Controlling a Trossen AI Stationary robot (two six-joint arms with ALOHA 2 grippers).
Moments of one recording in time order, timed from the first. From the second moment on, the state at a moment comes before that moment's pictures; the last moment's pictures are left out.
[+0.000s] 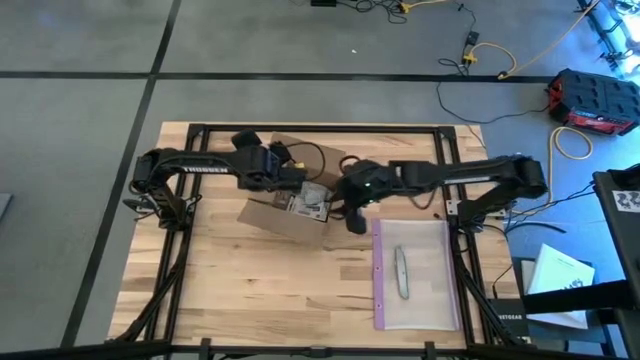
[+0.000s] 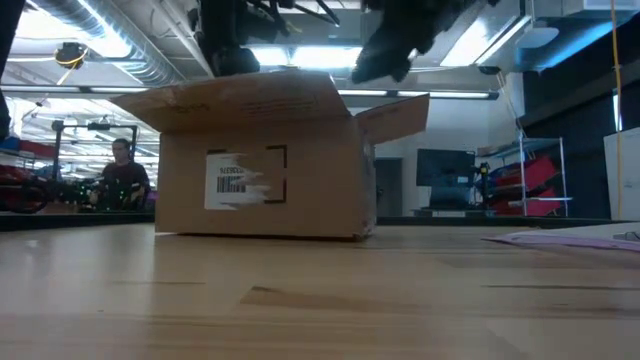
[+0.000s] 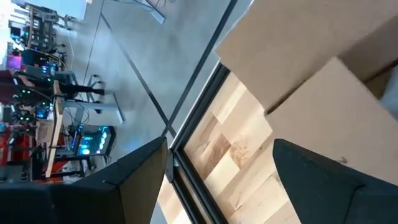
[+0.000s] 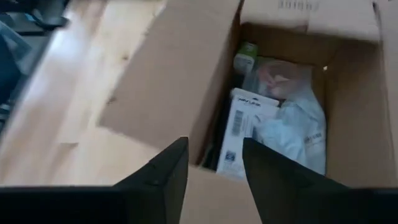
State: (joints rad) left arm 0.06 1.72 1.62 -1.57 -0.92 -0.56; right arm -0.03 1.50 1.14 -0.36 -0.12 0.02
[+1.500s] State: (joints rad) left arm 0.16 1.70 1.50 -1.02 -0.28 0.24; right arm -0.06 1.58 1.18 -0.36 -0.09 -0.03
